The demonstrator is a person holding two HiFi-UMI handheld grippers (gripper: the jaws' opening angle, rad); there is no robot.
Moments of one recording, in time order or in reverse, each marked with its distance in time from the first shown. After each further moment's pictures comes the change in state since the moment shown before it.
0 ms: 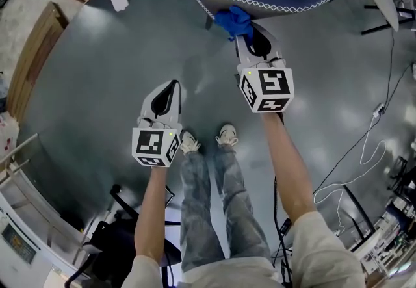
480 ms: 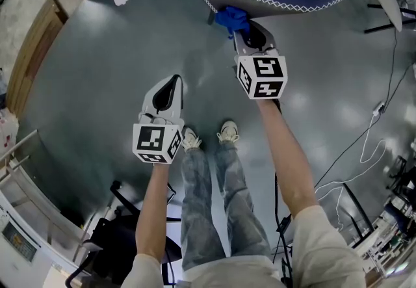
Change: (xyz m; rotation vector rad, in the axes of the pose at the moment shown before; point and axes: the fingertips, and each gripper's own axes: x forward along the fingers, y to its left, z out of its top) left arm 0.006 0.008 0.000 -0.026 -0.006 0.006; right arm 0.033 -0.001 -0.051 0.028 0.127 0.004
